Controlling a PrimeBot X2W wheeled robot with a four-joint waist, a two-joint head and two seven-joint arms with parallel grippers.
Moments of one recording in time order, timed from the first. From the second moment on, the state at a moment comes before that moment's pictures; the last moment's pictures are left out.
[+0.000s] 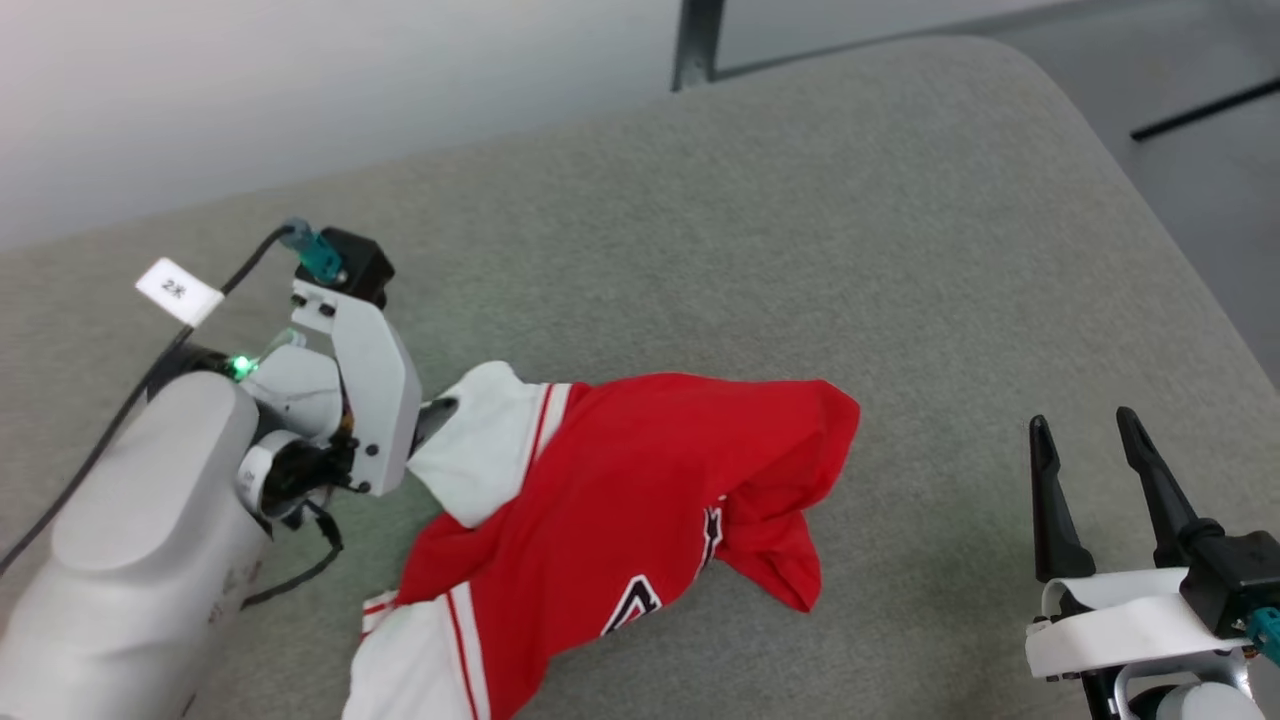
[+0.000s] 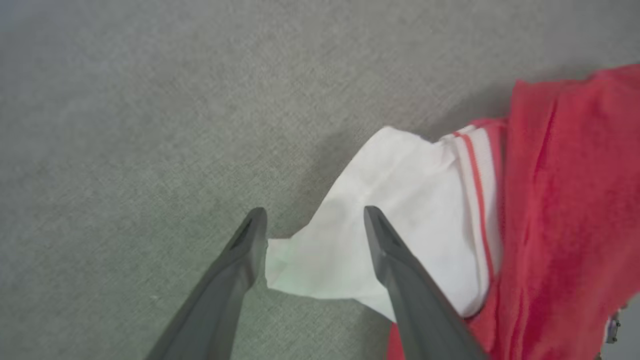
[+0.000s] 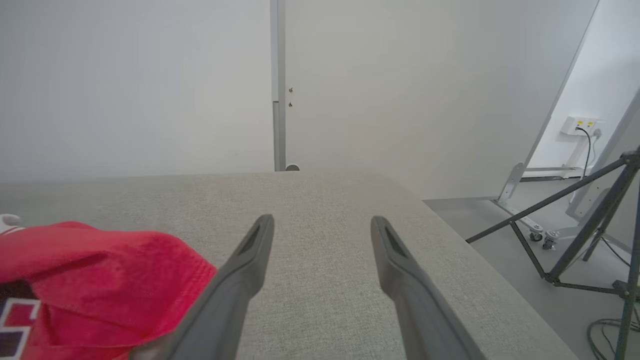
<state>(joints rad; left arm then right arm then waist) -0.78 0.51 -0.58 0.46 -0.76 -0.13 0.73 -0.10 -0.05 -0.04 0.08 0.06 0.13 -0.26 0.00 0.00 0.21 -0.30</state>
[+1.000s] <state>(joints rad) -0.93 0.51 -0.64 0.73 -0.83 -0.02 0.86 -0.12 -0.05 -0.07 0.09 0.07 0.13 -0.26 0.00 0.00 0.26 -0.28</state>
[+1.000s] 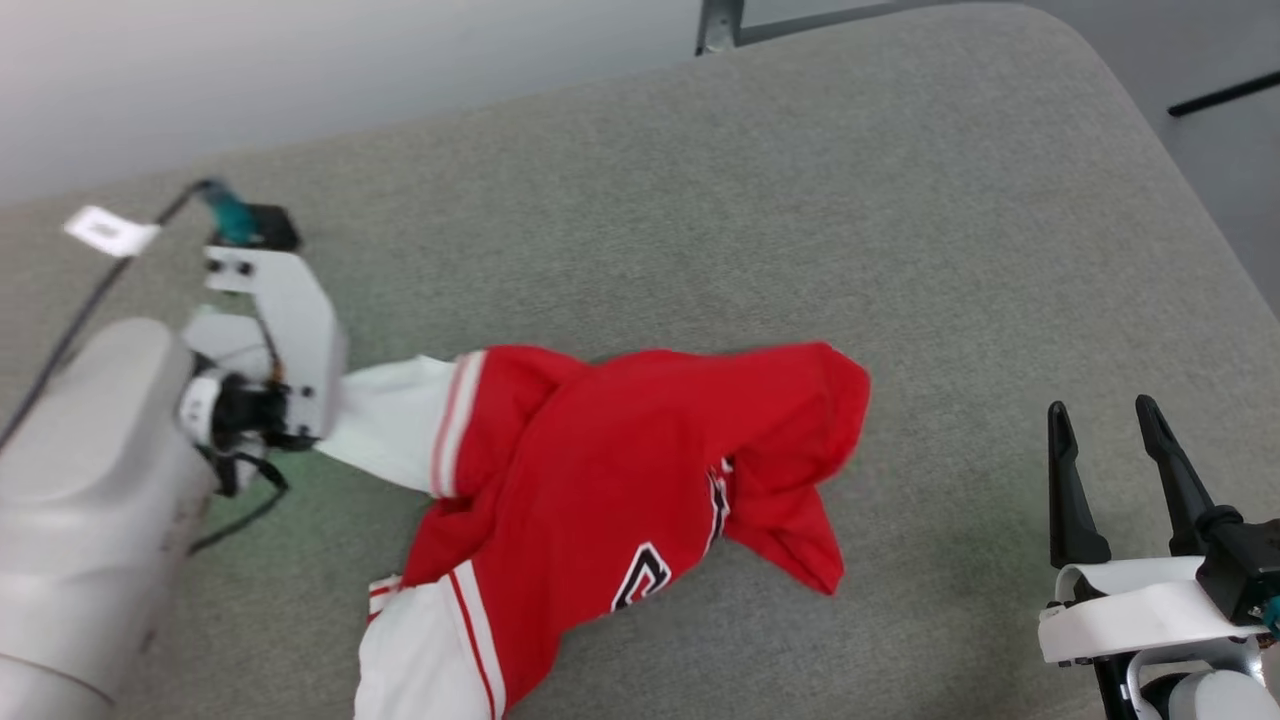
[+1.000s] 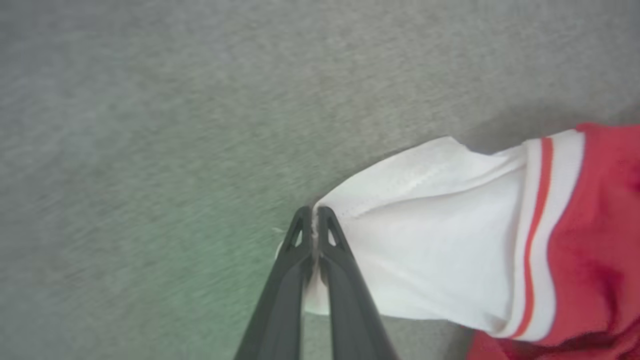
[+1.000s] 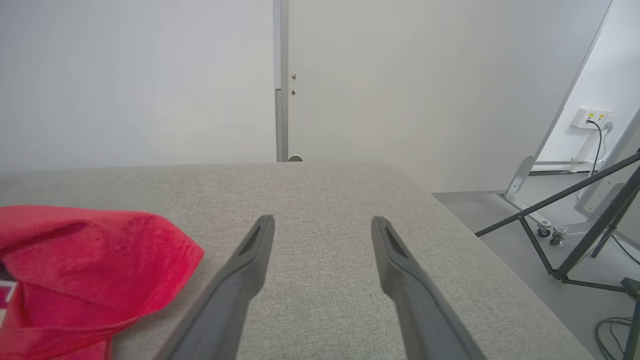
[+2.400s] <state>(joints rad) -0.56 0.76 -0.51 0.50 -0.89 0.25 0.73 -0.09 -0.05 -0.03 0.17 -0.02 0.13 -0.26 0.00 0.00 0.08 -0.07</state>
